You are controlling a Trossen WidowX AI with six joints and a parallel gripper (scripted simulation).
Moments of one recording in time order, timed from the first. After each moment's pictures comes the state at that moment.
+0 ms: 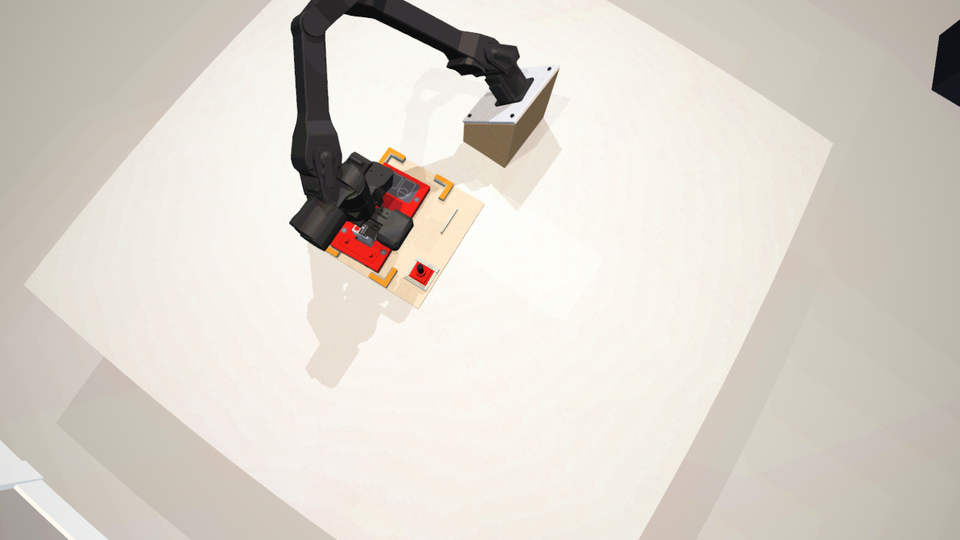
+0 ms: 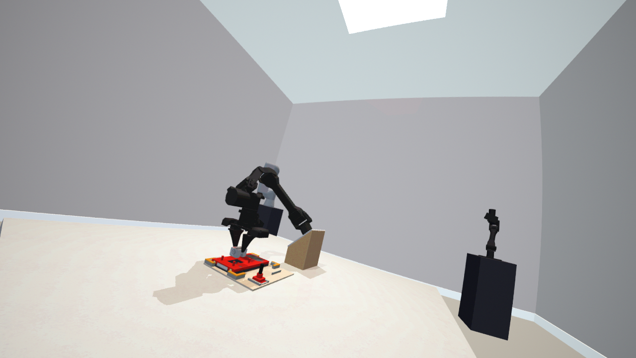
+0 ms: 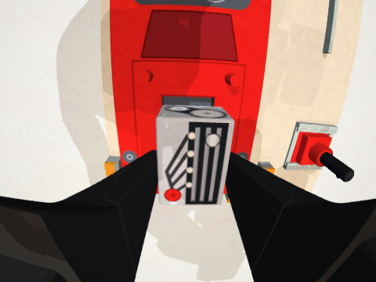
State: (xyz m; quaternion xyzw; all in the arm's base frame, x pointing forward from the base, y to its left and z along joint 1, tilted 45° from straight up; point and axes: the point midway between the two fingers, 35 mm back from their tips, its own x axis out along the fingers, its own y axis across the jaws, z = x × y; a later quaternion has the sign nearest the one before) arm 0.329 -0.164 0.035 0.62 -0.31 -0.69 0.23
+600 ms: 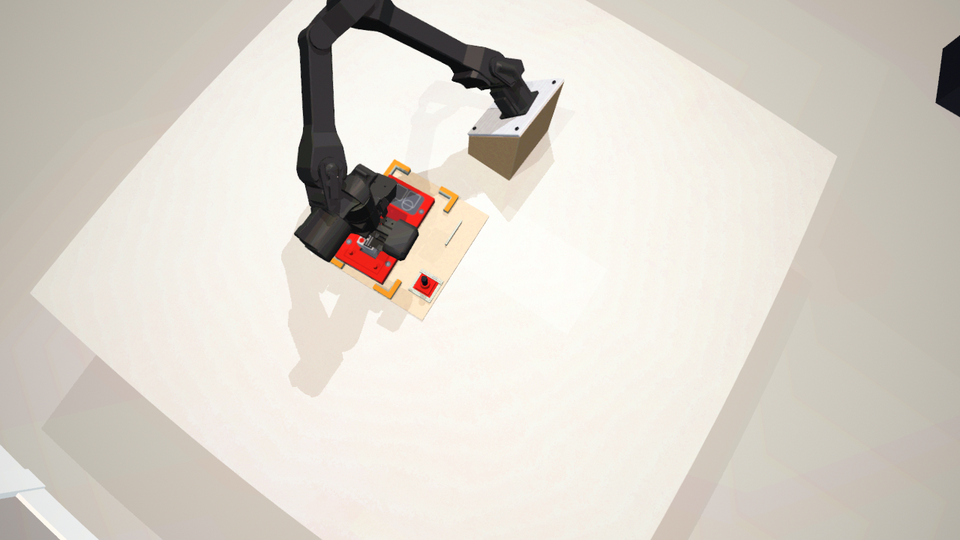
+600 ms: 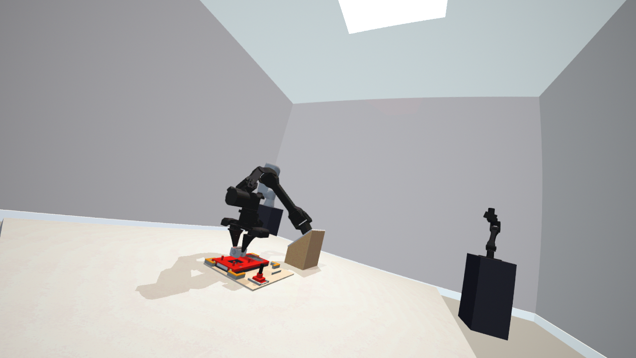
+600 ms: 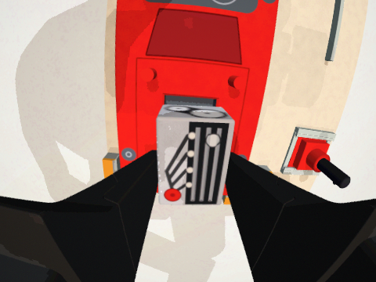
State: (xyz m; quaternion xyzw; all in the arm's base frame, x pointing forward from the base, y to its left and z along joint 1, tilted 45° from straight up) arm 0.328 -0.164 0.035 0.61 -0.29 -0.69 0.24
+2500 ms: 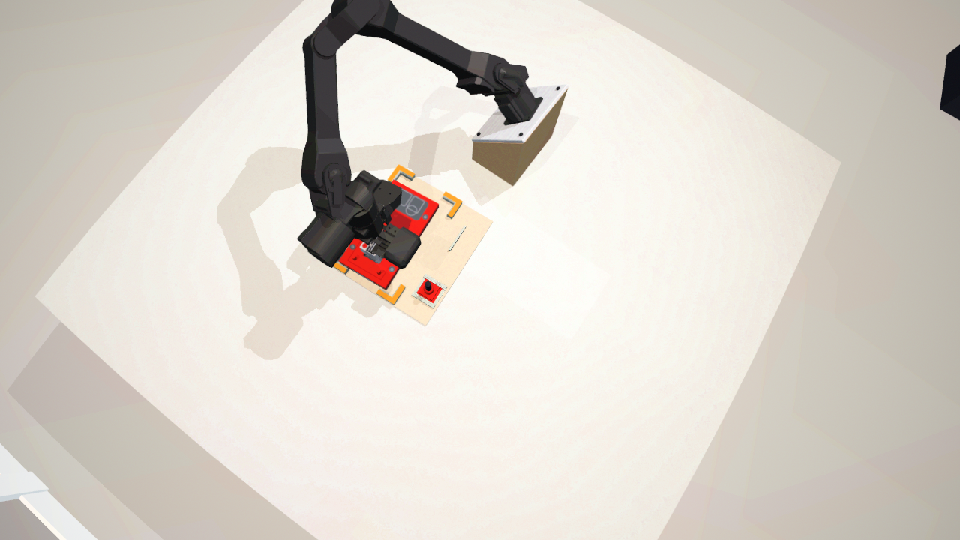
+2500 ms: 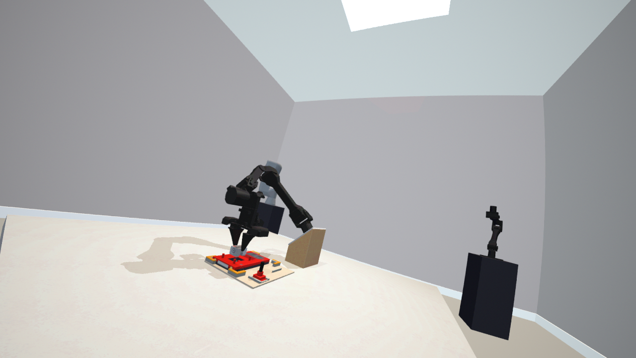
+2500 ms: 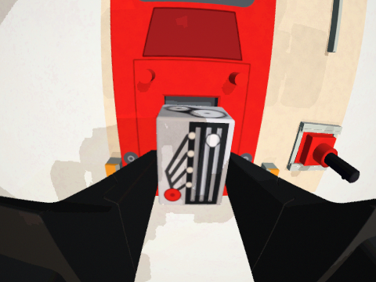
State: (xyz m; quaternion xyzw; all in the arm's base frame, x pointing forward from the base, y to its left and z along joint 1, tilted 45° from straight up) arm 0.329 -0.168 0.034 0.62 -0.31 -0.68 0.23
